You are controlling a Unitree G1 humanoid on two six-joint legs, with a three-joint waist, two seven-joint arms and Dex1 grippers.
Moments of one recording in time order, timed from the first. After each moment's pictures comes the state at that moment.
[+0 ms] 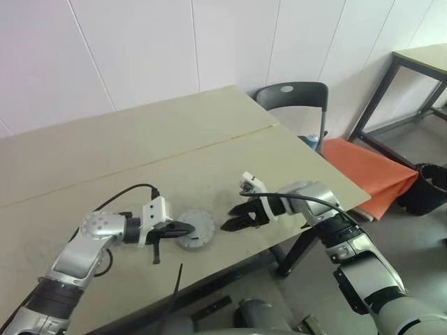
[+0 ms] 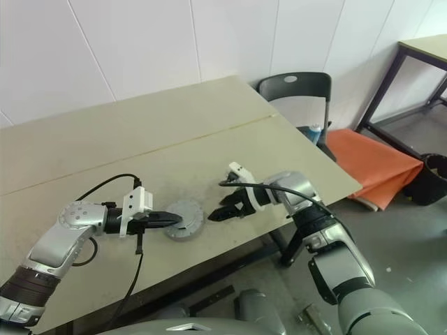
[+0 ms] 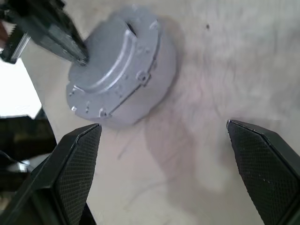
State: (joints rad) left arm -0.12 0.72 -0.16 -0.08 -0.29 0.18 -1.14; right arm -0.70 -0.33 0.33 0.28 0.25 1.12 1.13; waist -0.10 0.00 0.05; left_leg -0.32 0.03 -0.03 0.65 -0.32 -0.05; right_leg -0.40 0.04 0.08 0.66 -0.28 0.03
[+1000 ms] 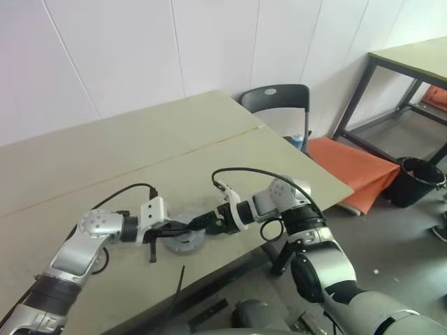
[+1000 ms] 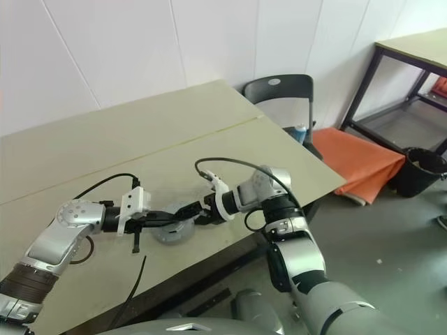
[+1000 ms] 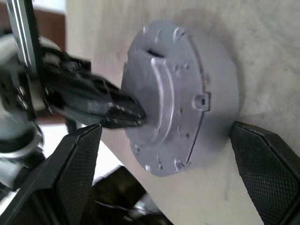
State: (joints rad) left arm -0.14 0.74 -0.17 -0.04 -0.27 0.15 -1.16; right arm -0.82 0.02 -0.09 0.59 0.60 1.61 0.50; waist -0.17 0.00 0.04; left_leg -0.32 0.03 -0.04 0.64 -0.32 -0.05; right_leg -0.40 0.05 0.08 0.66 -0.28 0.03
